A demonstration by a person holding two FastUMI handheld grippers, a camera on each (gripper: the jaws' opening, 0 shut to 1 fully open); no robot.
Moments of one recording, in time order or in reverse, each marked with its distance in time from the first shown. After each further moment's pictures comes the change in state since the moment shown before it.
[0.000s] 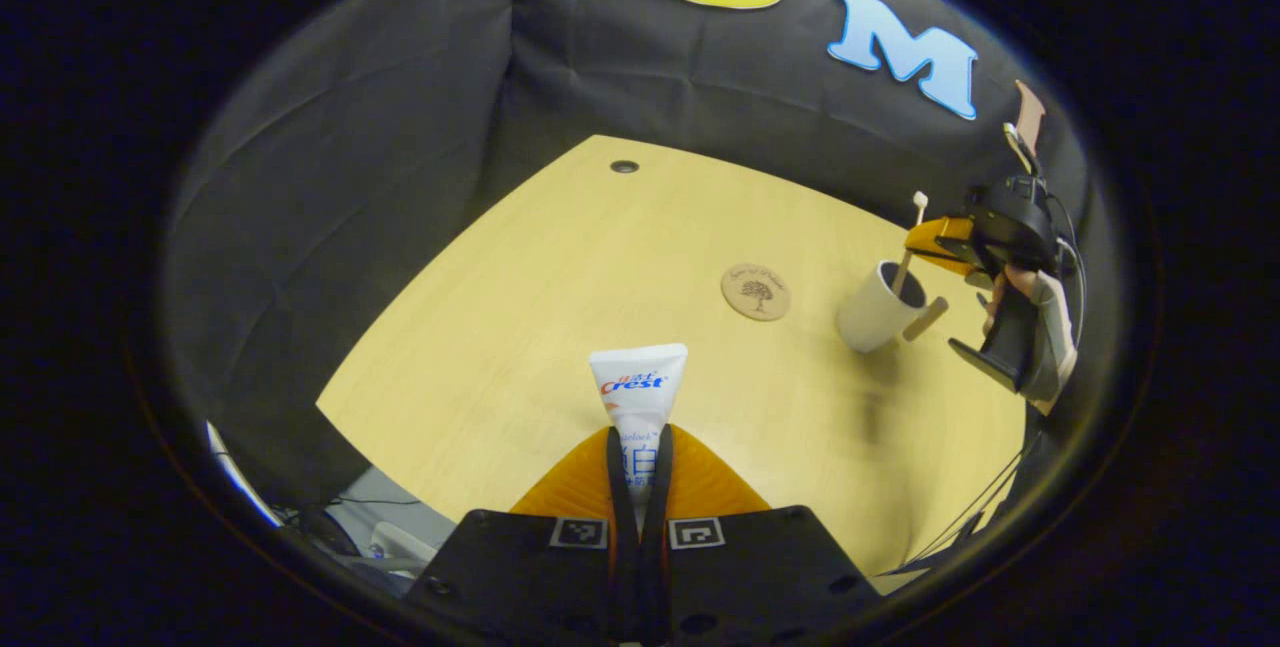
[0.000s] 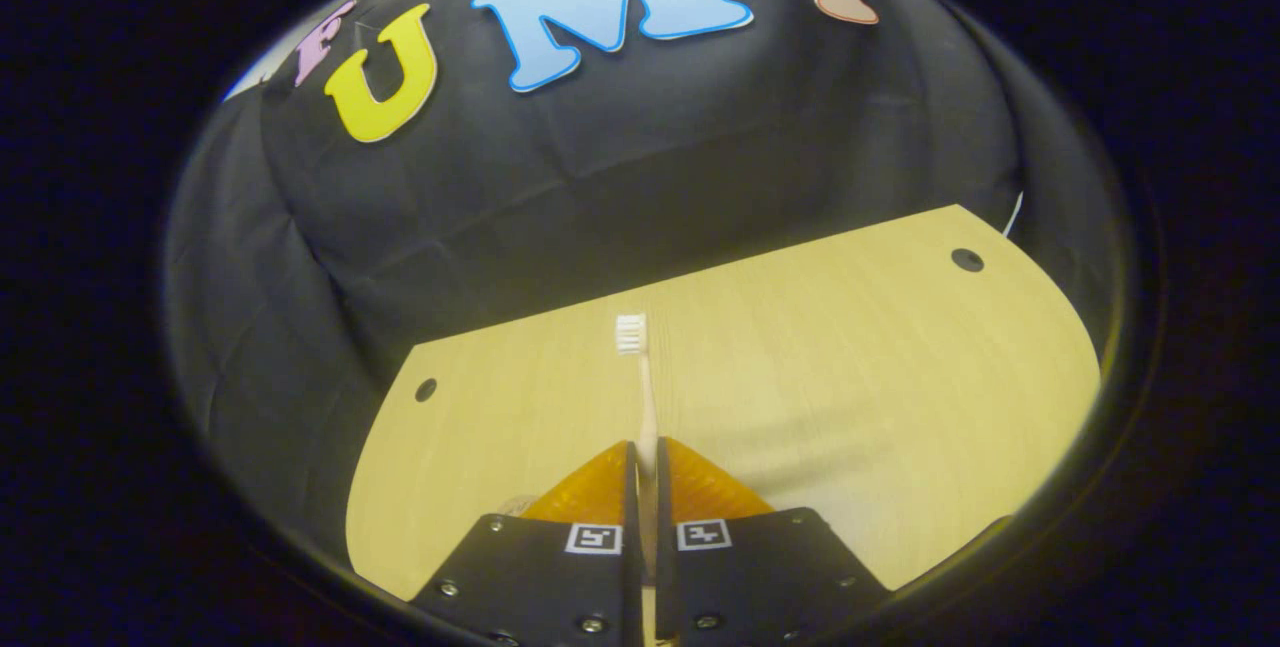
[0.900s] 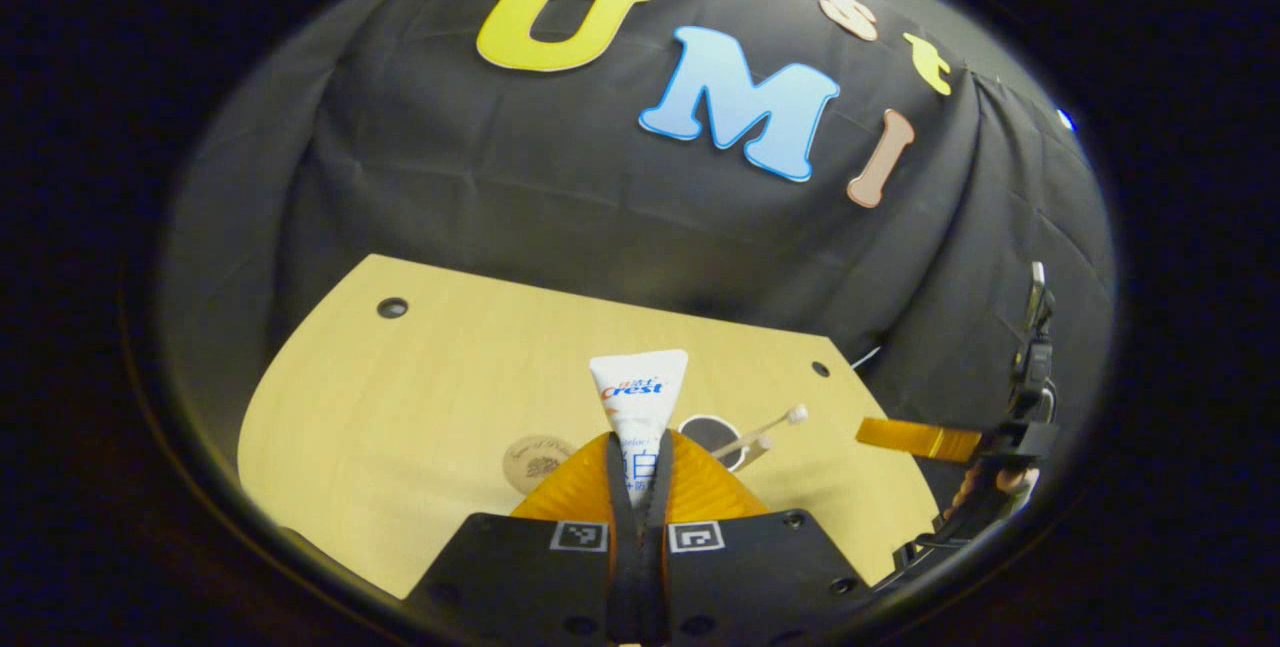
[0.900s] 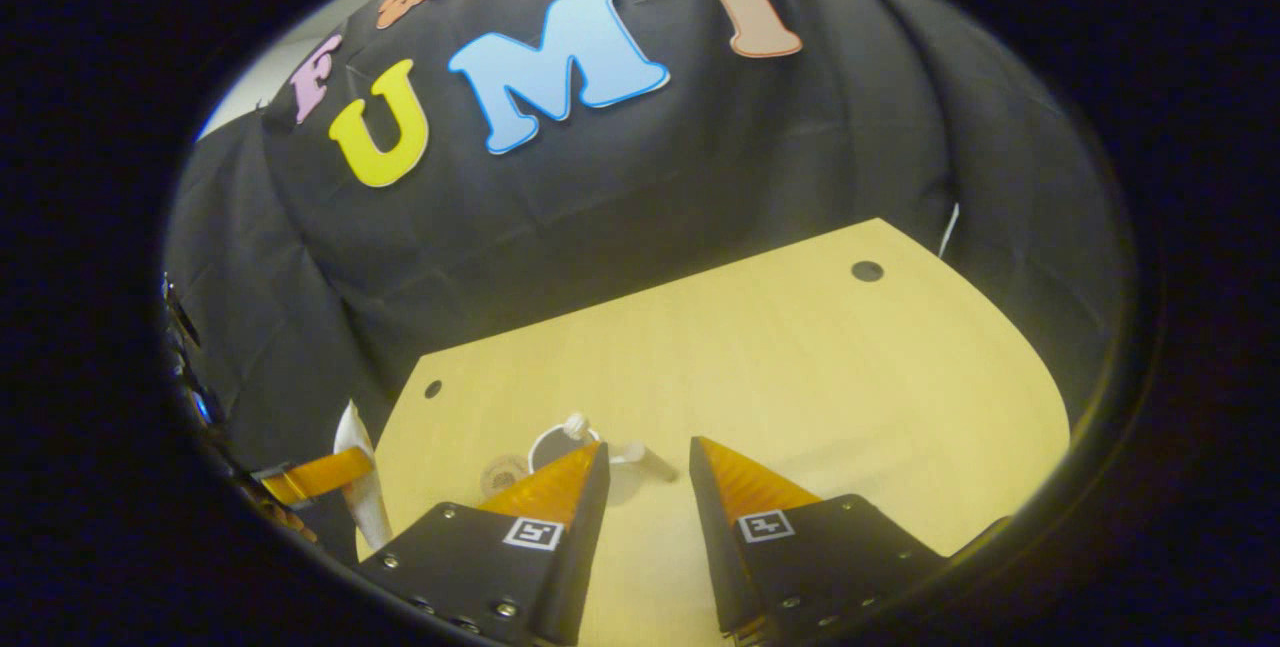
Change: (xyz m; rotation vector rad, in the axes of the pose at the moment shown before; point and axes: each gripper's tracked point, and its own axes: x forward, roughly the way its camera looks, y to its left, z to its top) left arm 0.039 -0.198 0.175 0.158 -0.225 -0.536; right arm -0.150 -0.096 -0.005 0.073 -0.037 -0.061
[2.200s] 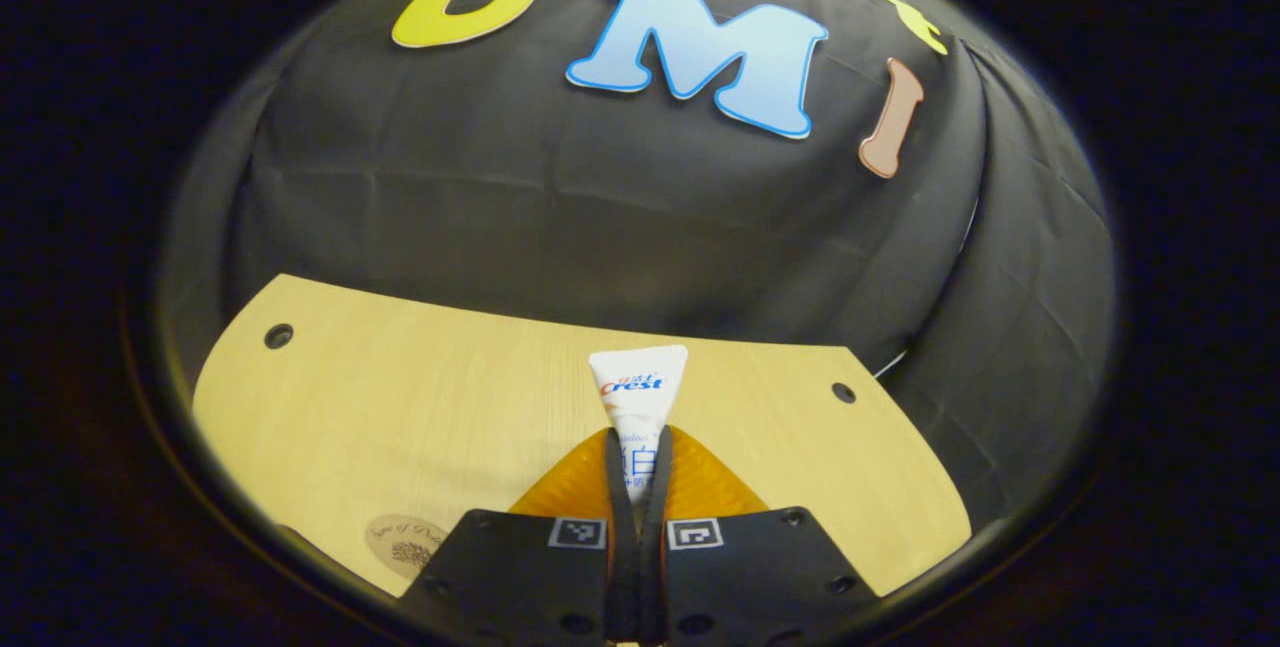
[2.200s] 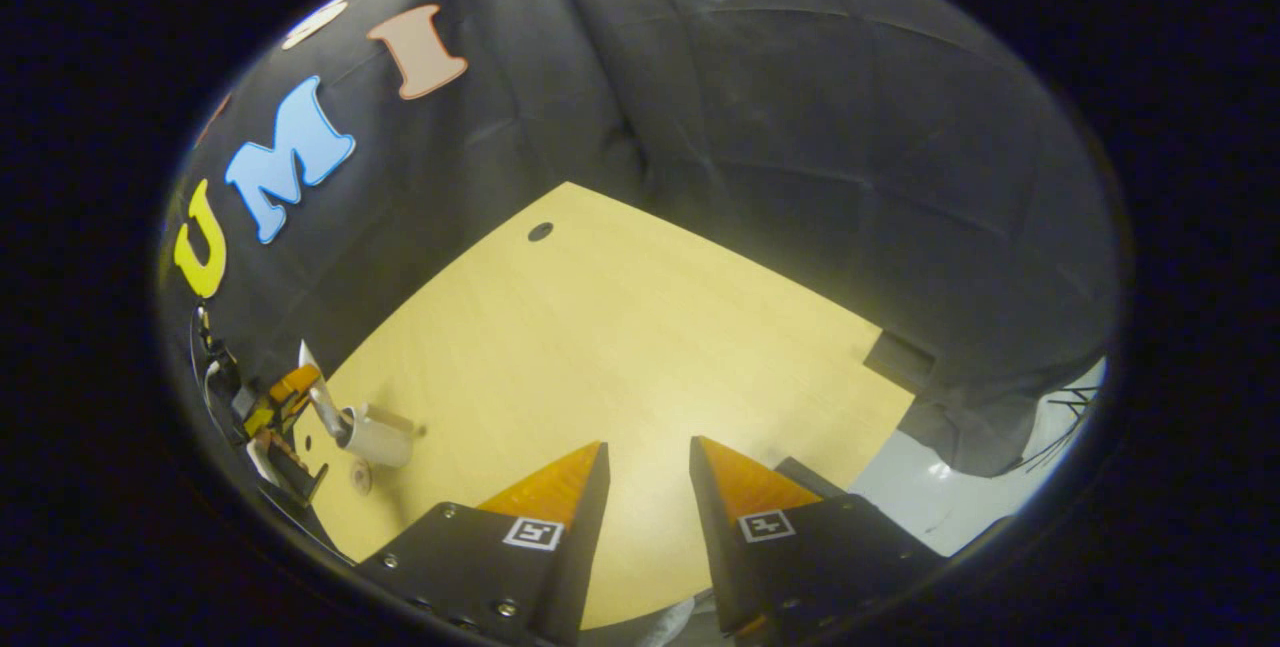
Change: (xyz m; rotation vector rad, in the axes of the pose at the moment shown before) left arm 0.217 -0.066 -0.014 0.085 -0.033 0.062; right arm -0.174 -0.237 -0.088 0.369 0.043 -0.479
